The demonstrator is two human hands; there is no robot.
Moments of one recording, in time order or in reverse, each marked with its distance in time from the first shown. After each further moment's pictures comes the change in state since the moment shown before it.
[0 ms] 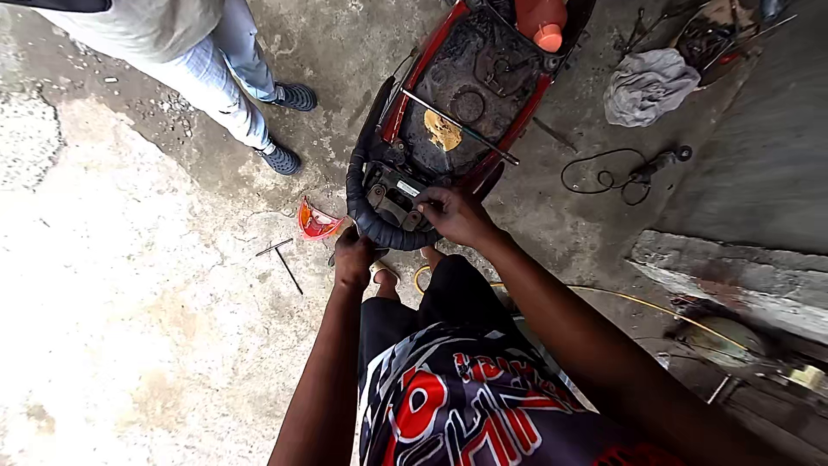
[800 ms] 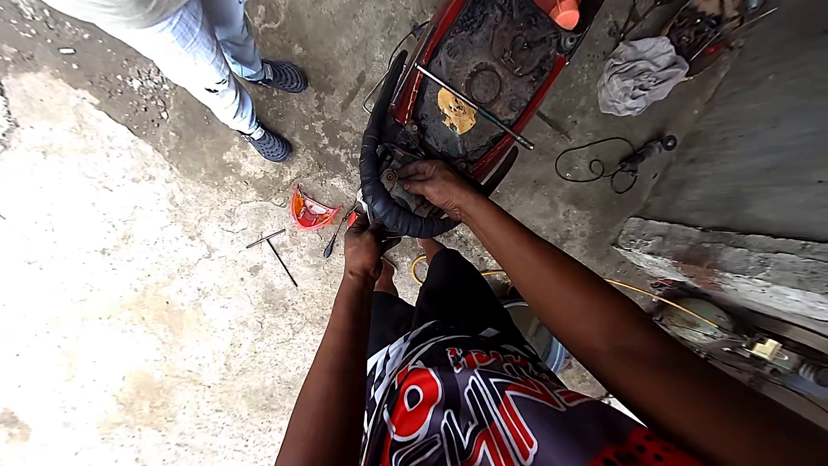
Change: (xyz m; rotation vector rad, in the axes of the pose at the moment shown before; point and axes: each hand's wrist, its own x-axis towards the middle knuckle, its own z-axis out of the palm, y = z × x) left_hand 0.002 0.001 -0.007 -0.187 -0.113 -0.063; right_hand 0.052 -0.021 0.041 0.578 -0.190 0.409
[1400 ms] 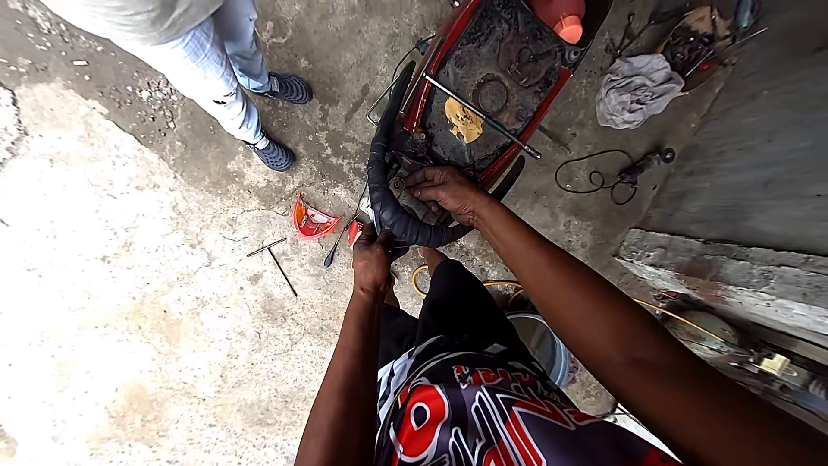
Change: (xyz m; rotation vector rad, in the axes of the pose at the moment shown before) left_hand -0.006 0.000 0.013 -0.028 0.002 0.058; right_hand 0.004 -0.003 -0.019 0.091 -0.075 -0.022
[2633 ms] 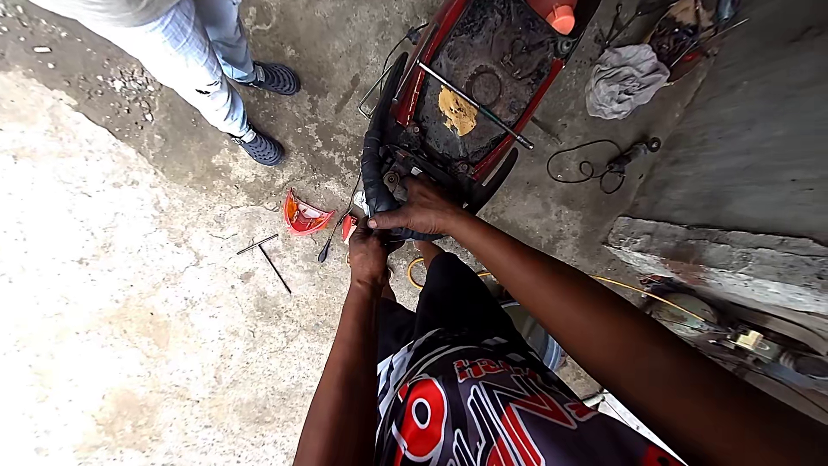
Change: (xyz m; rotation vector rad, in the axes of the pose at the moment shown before) left_hand 0.003 -0.008 -0.014 0.018 -0.010 0.005; right_hand -0.017 -0.012 0.059 -0.821 0.118 0.180
